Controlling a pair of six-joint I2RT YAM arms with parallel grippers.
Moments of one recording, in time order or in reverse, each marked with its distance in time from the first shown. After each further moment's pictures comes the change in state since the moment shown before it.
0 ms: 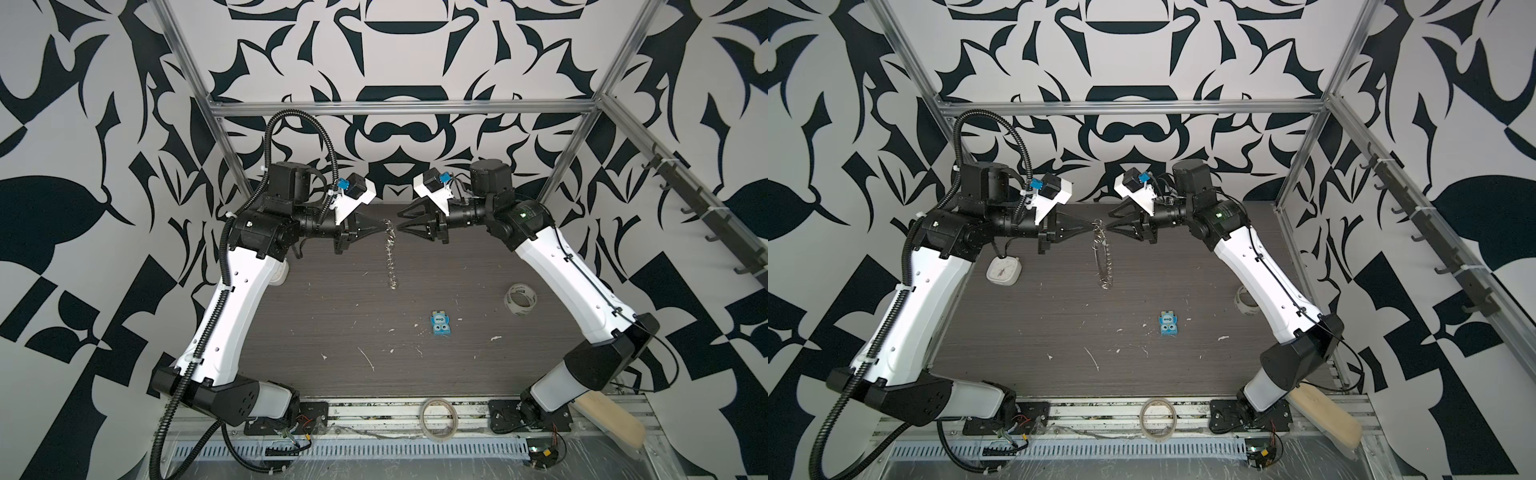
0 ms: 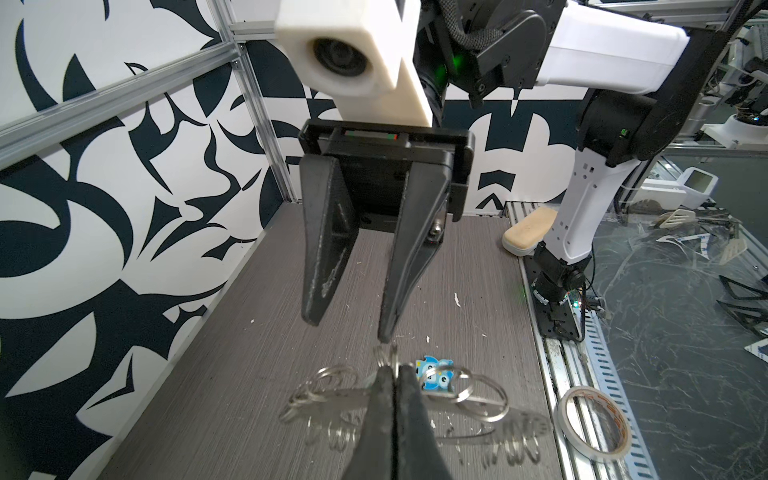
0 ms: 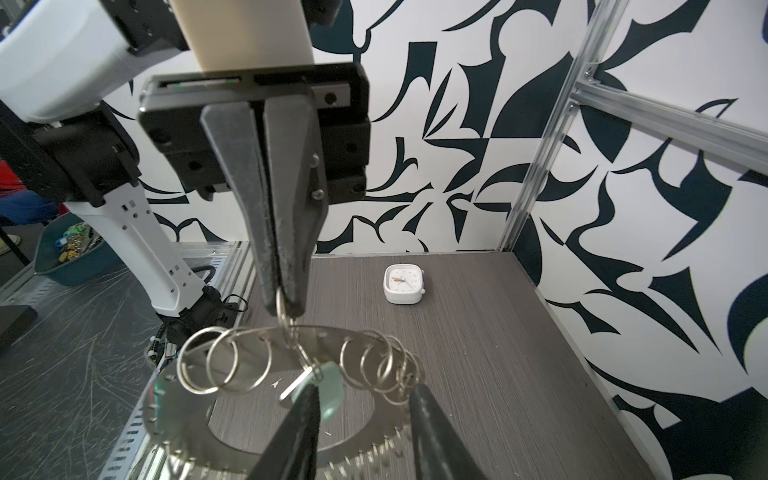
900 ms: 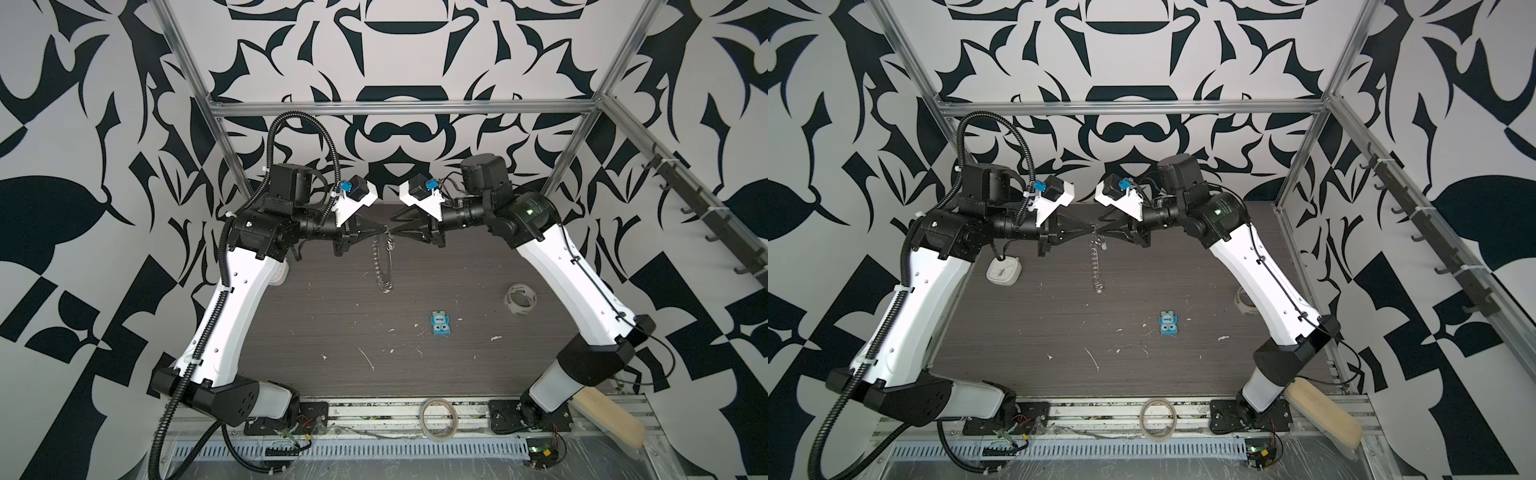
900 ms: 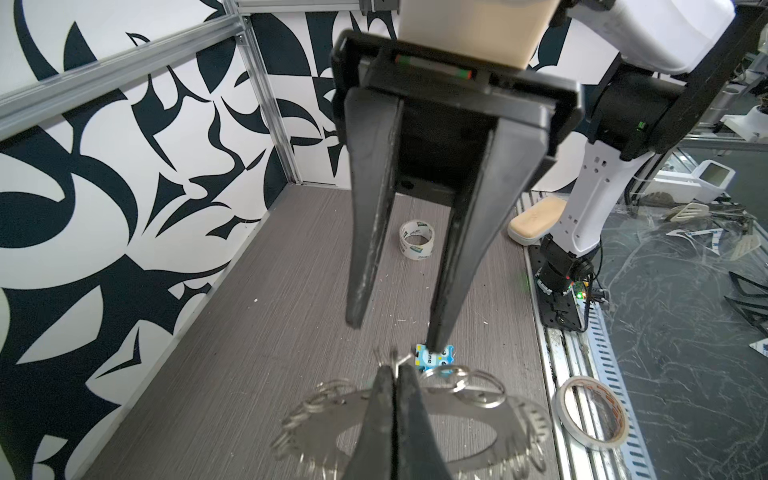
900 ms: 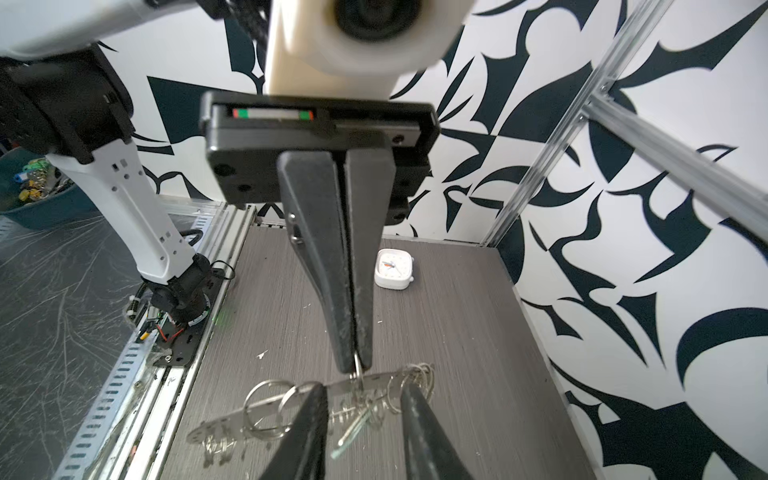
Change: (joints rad) left arm -0.005 0.000 0.009 -0.047 -0.048 0.011; right arm 0.089 0.031 0.227 -0.264 0.177 -0.178
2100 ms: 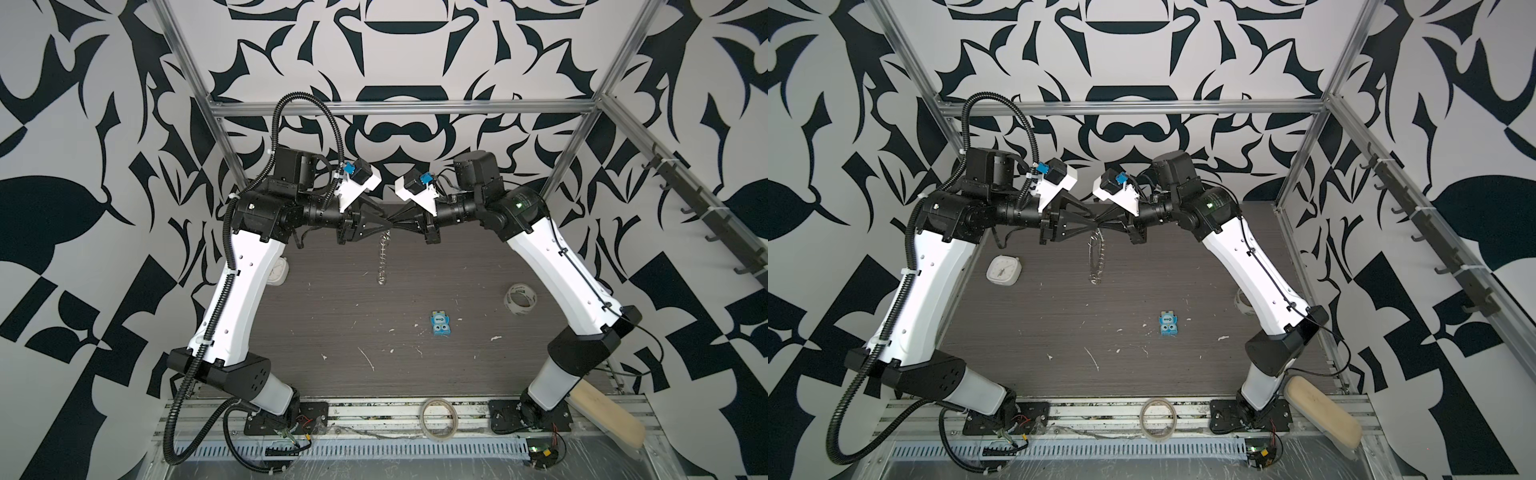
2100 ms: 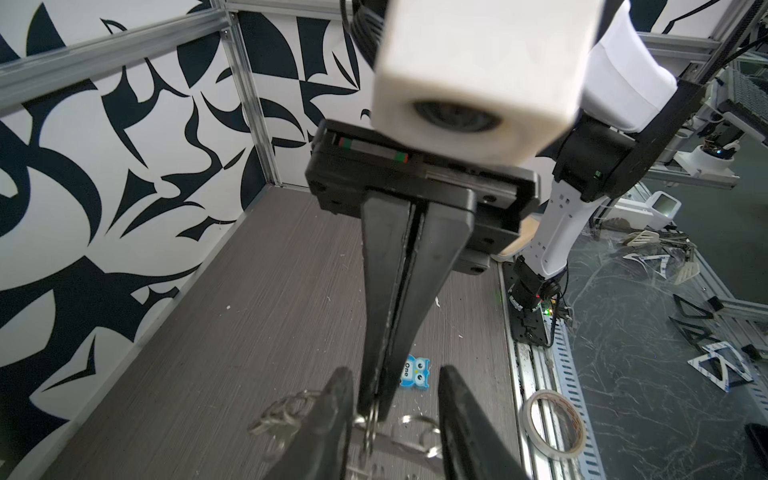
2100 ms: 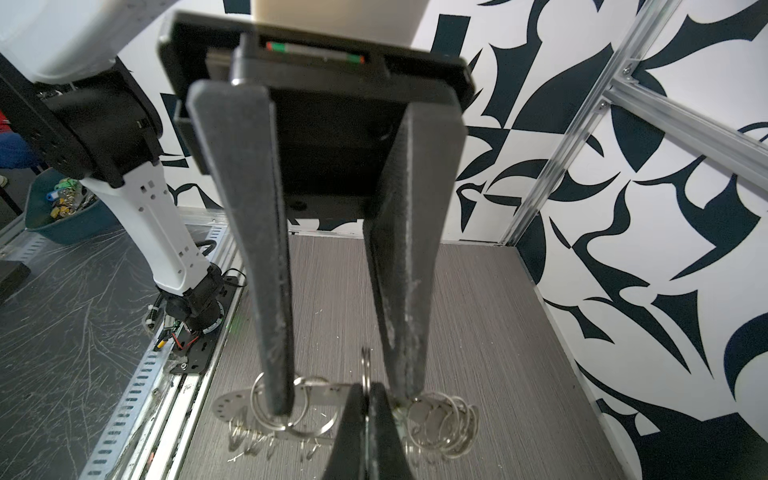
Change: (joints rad) left arm -0.008 0.131 0.229 -0.160 0.037 -0.045; right arm -0.009 0.084 0.065 -0.027 -0.056 0.030
